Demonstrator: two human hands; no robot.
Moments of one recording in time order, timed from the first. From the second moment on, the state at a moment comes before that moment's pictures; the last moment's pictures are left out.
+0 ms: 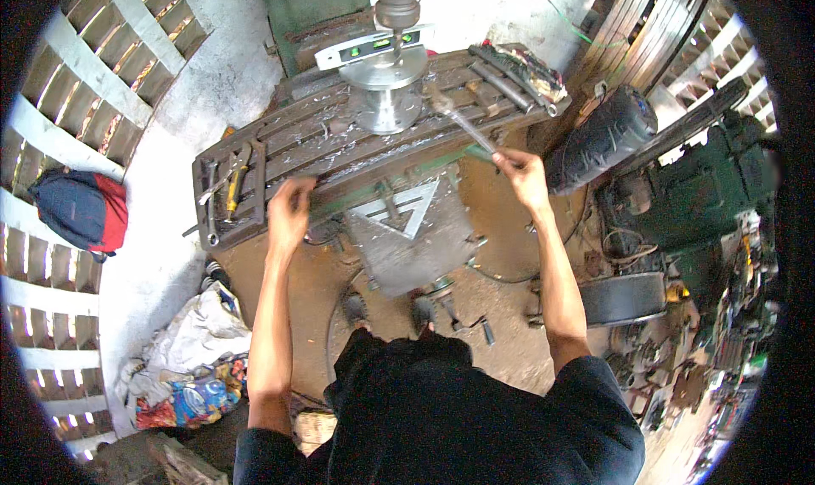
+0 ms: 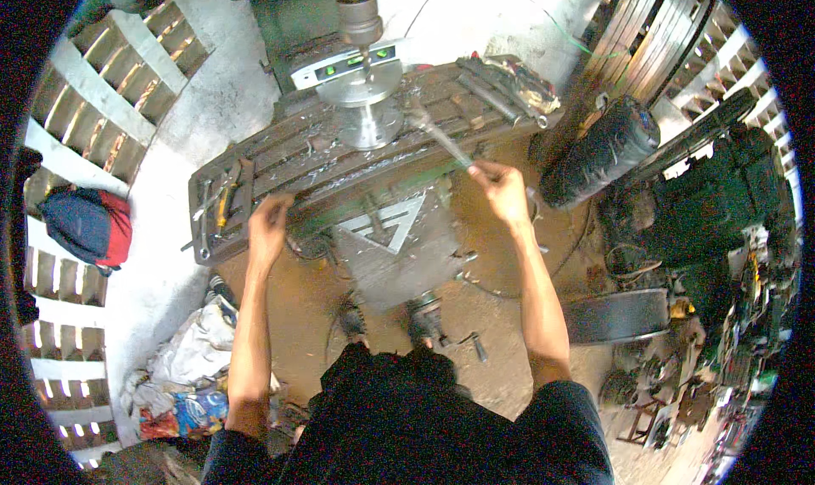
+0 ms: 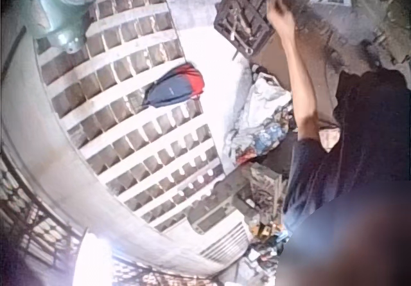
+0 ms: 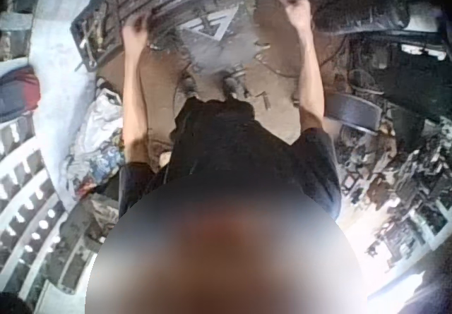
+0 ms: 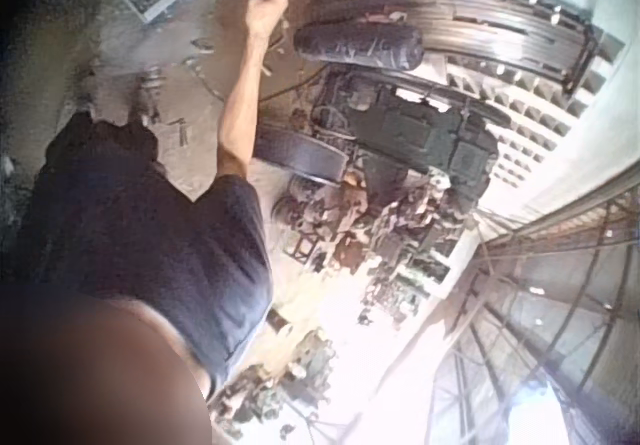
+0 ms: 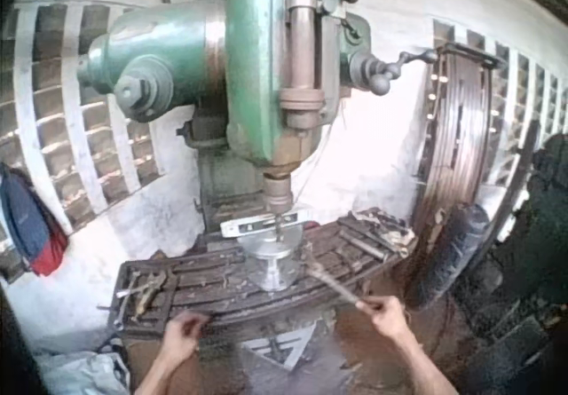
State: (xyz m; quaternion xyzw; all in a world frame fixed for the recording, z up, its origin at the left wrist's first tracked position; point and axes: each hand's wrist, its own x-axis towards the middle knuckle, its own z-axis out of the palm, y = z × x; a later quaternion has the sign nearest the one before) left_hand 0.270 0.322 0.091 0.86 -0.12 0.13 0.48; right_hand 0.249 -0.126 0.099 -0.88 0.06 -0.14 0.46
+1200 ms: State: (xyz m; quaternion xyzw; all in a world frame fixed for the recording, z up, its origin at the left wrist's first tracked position) left_hand 0.405 0.308 0.032 0.88 -0.29 0.12 0.36; right_hand 0.397 -0.027 0.093 -0.96 -0.05 0.00 0.28
